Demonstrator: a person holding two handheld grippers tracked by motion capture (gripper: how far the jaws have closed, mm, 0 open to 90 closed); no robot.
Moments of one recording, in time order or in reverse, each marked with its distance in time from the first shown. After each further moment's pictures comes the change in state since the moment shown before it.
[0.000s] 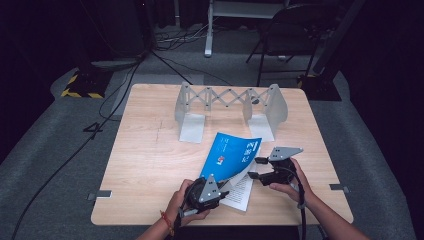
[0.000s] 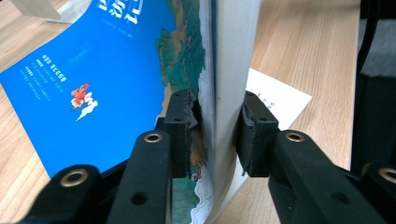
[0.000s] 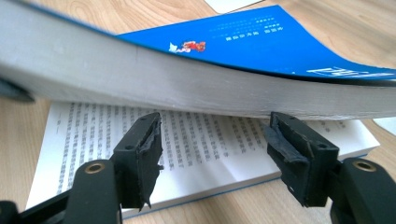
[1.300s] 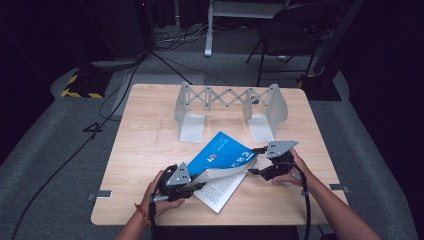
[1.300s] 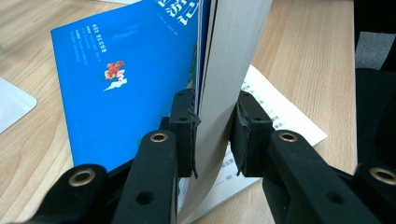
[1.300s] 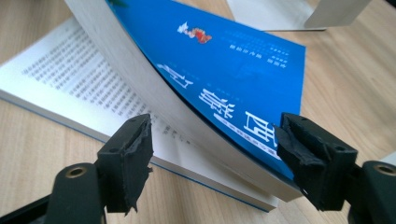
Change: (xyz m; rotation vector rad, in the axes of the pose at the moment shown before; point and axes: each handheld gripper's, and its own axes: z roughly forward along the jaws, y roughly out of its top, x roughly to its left) left arm 0.055 -0.031 -0.043 -0.002 -0.075 -0.056; right arm -0.025 0.017 0.012 0.020 0.092 -0.324
